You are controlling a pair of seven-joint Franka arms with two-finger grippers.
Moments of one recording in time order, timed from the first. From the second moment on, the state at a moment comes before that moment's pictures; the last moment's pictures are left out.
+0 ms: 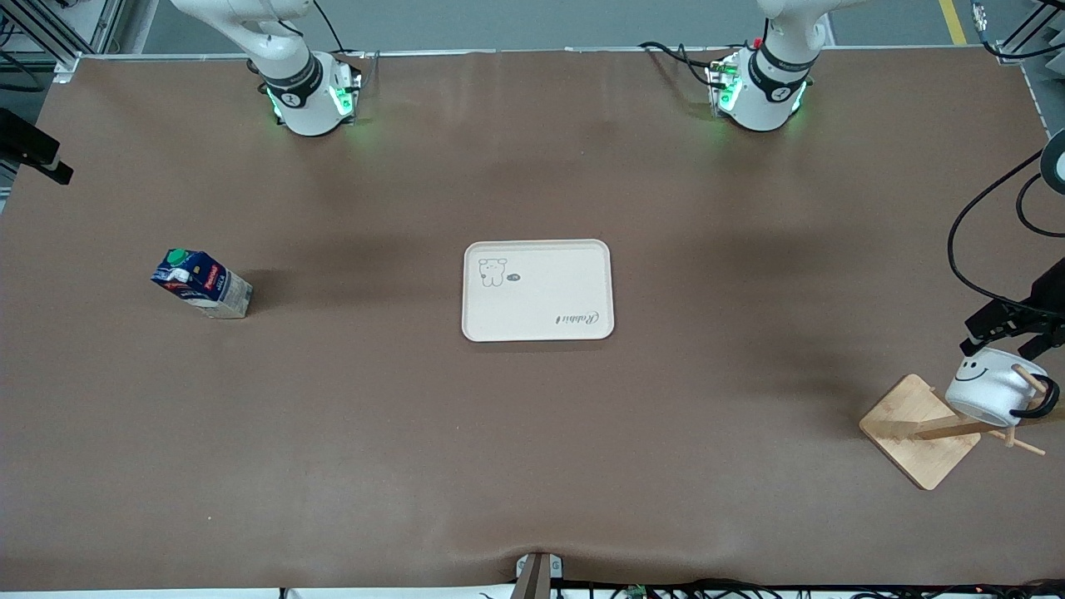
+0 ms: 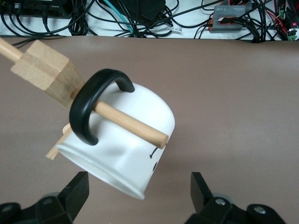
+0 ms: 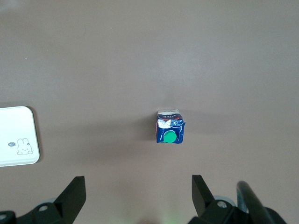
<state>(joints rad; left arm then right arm) 0.25 0.18 0.00 -1.89 -0.31 2.41 0.49 -0.05 -0.09 -0.06 -1.52 0.01 1.44 -0.04</state>
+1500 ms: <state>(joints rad) 0.25 0.19 -0.05 -1.92 -0.31 2.46 0.53 -0.05 -0.08 -0.06 -1.52 0.01 1.44 -0.04</state>
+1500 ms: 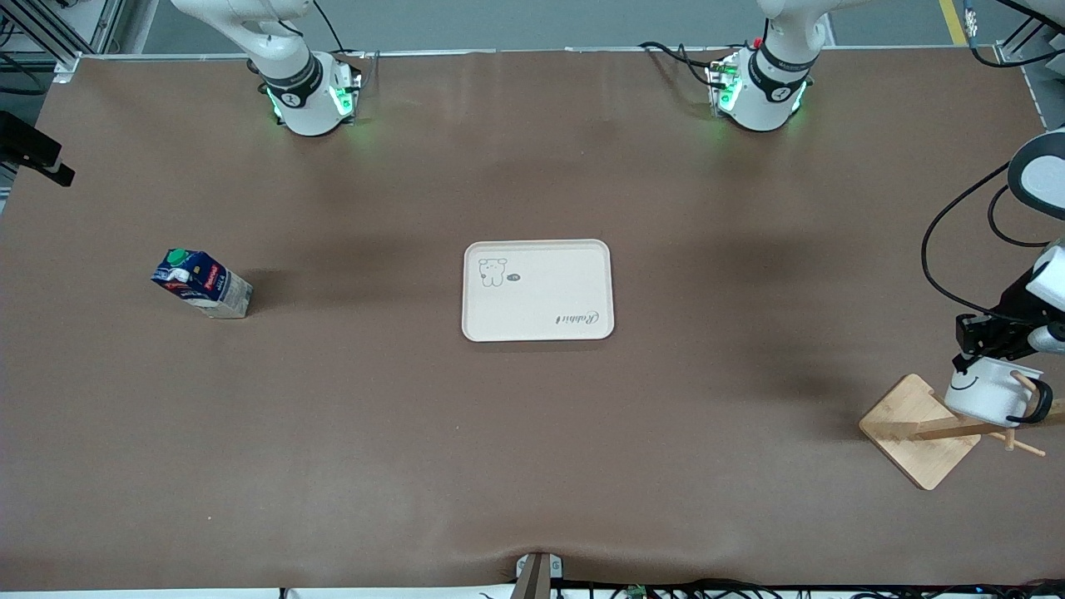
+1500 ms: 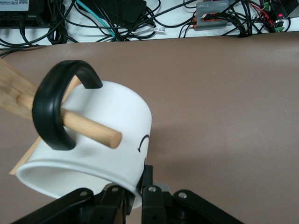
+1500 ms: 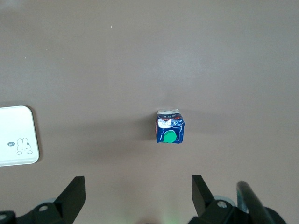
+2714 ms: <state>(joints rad) 0.24 0.06 -0.17 -1.92 -0.29 2.18 0.32 -0.05 -0.06 -0.06 -1.52 0.01 1.43 -0.04</state>
